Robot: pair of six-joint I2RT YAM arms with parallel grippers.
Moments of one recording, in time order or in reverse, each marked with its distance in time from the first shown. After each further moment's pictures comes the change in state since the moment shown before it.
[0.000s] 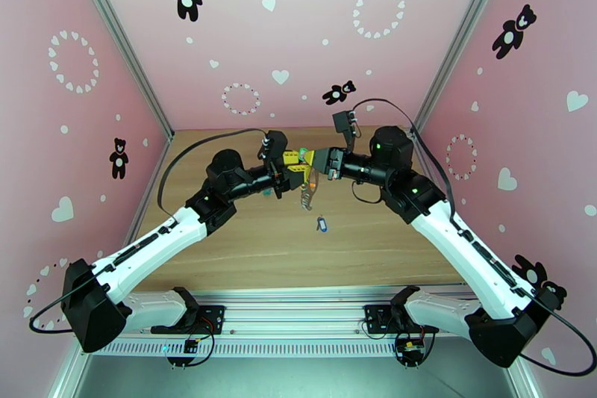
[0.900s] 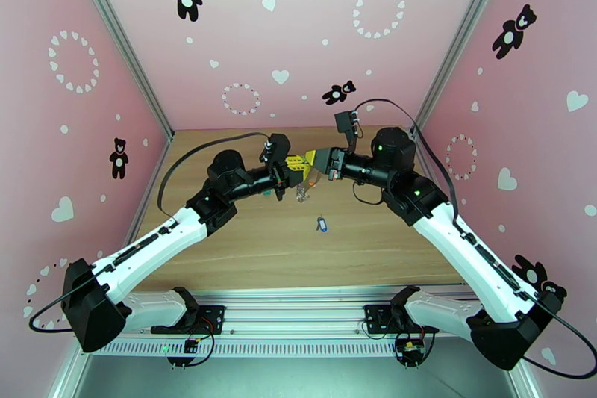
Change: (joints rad) left arm -0.011 0.000 0.011 -0.034 0.019 0.075; right arm 0.003 -0.014 -0.001 -0.005 0.035 0.000
